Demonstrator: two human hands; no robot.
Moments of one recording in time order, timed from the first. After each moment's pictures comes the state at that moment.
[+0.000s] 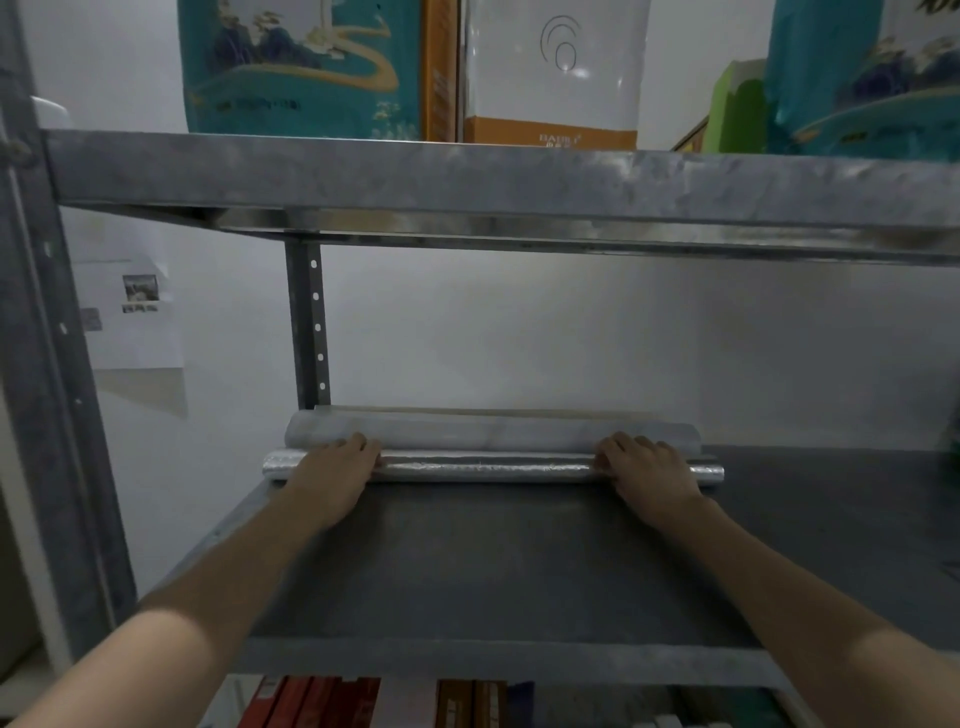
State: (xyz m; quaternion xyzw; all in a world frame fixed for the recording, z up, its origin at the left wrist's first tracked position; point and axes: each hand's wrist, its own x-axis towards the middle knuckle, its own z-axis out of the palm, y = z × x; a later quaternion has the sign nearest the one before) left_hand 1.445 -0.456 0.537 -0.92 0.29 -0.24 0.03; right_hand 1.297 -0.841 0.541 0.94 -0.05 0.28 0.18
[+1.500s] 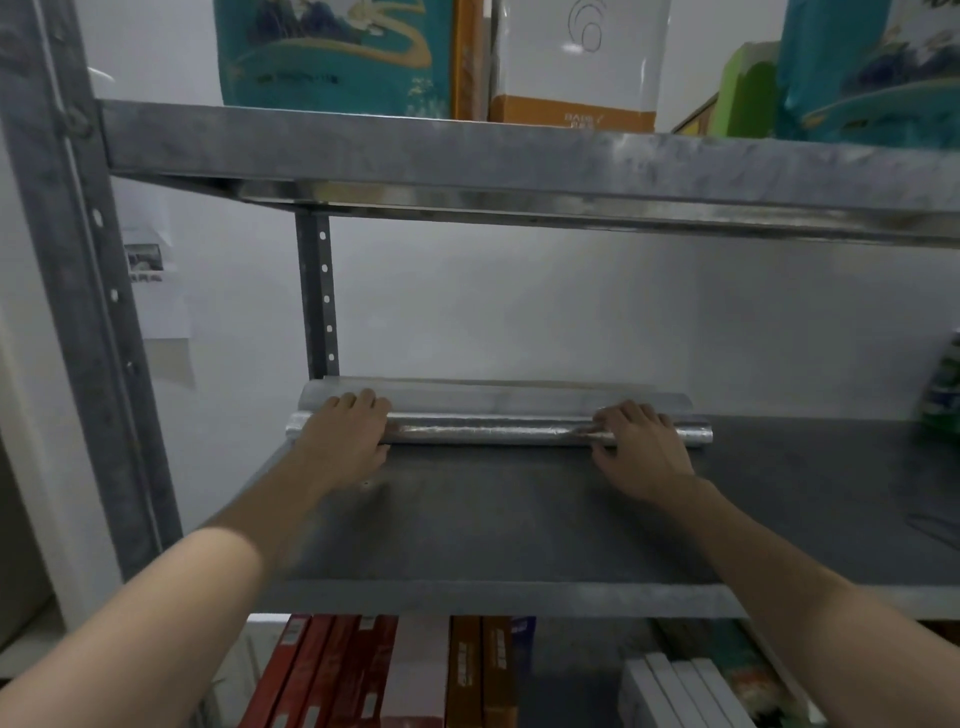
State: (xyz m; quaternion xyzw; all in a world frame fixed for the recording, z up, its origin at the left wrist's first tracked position) left_hand 1.397 -0.445 0.564 -0.92 0.29 -0.25 0.08; right_hand 1.265 -0.800 0.545 0.95 -0.10 0.29 0.00
